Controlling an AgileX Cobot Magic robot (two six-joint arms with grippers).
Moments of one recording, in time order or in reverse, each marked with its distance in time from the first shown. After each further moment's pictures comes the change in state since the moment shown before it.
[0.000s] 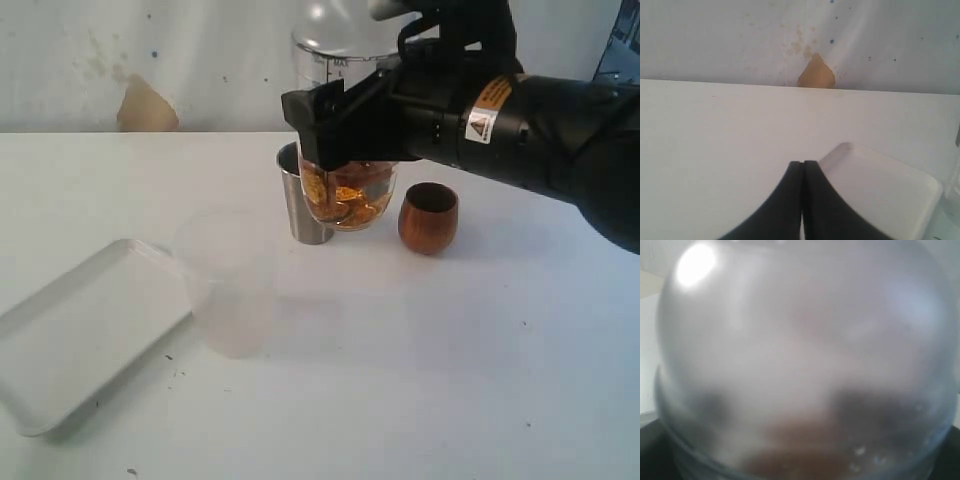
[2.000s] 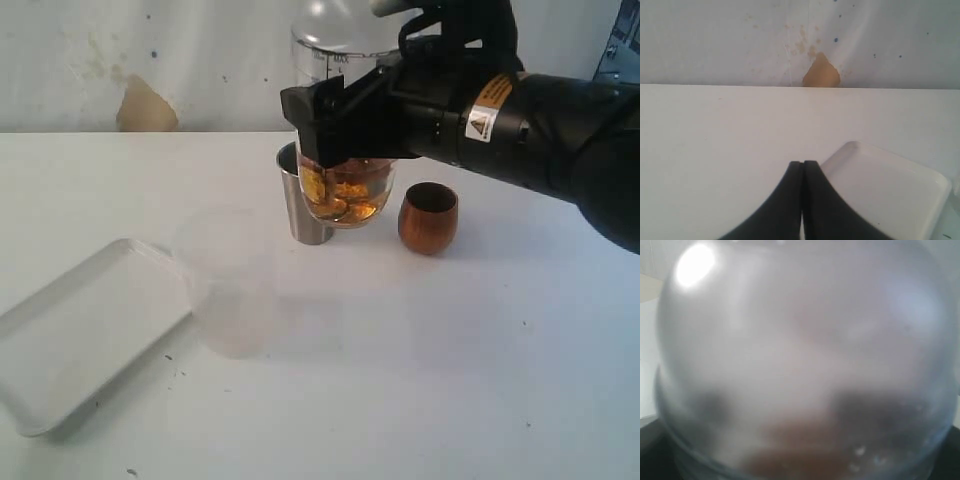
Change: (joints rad) left arm 0.013 0.000 0.000 -0.004 0.000 0.040; right arm 0.000 0.000 0.000 0.000 -0.011 0.004
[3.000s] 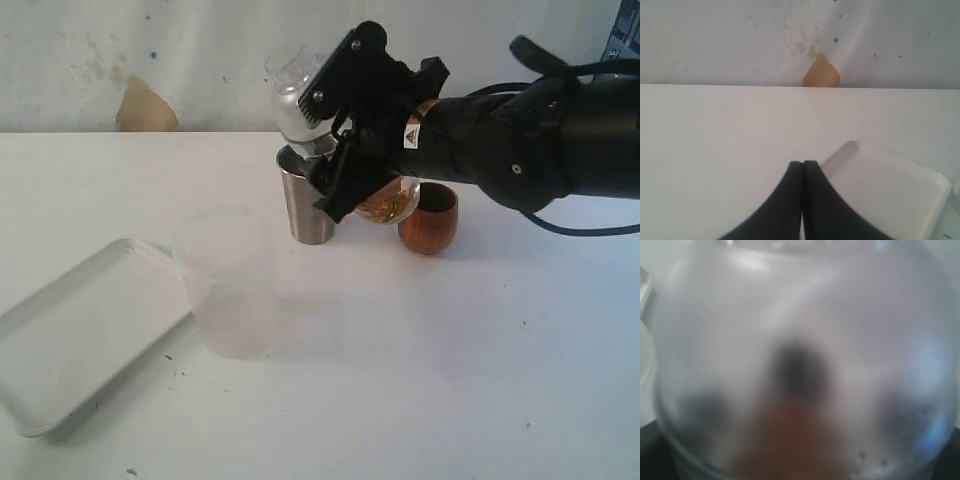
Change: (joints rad) left arm 0.000 0.000 0.000 0.000 0.000 0.000; right arm -0.068 0.299 -0.170 -0.022 0.115 -0.591
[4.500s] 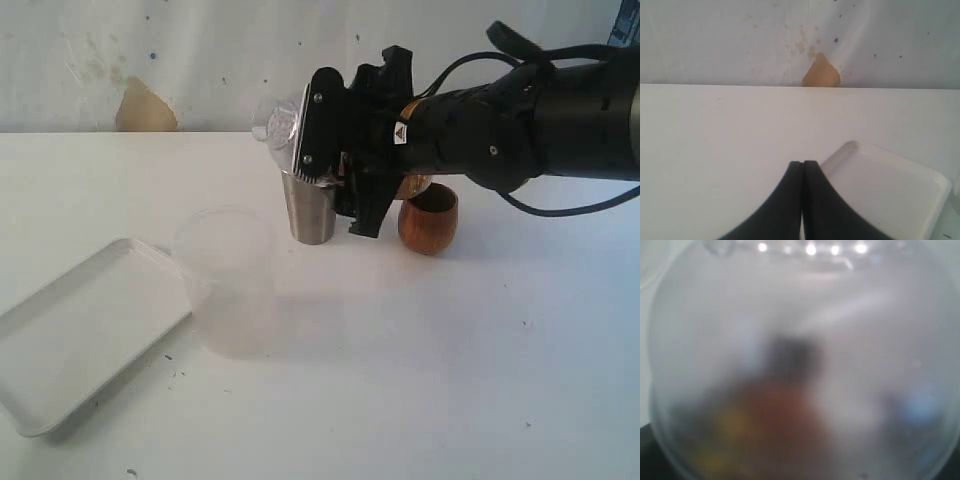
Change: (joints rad) left arm 0.000 0.000 0.000 -0.002 0.000 0.000; right arm -0.007 0.051 -0.079 0.004 0.125 -0.506
